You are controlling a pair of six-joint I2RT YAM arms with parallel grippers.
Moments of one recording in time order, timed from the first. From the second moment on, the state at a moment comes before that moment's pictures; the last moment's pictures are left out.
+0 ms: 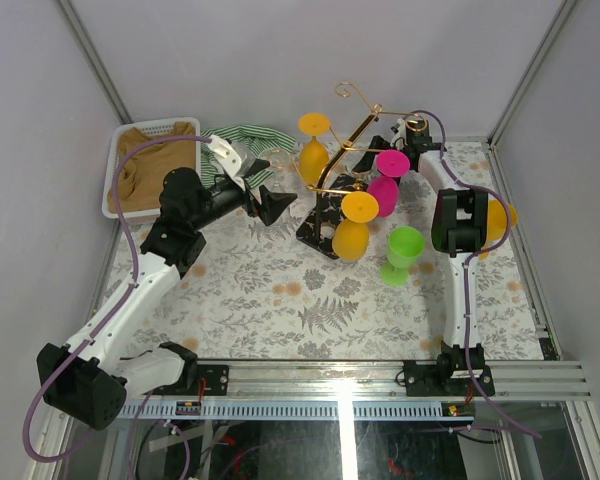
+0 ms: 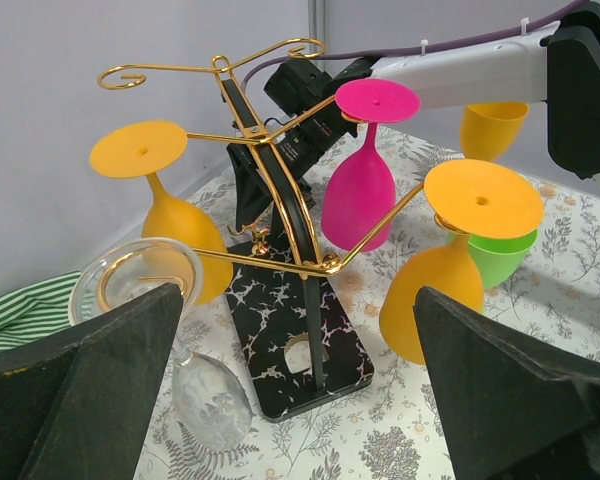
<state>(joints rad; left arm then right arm) -0.39 1.12 1.01 0.16 0.54 0.01 0.07 2.56 2.19 -0.57 -0.66 0.48</state>
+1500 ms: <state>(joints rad) -0.39 1.08 1.01 0.16 0.54 0.01 0.21 2.50 2.12 -0.64 -0.67 0.27</state>
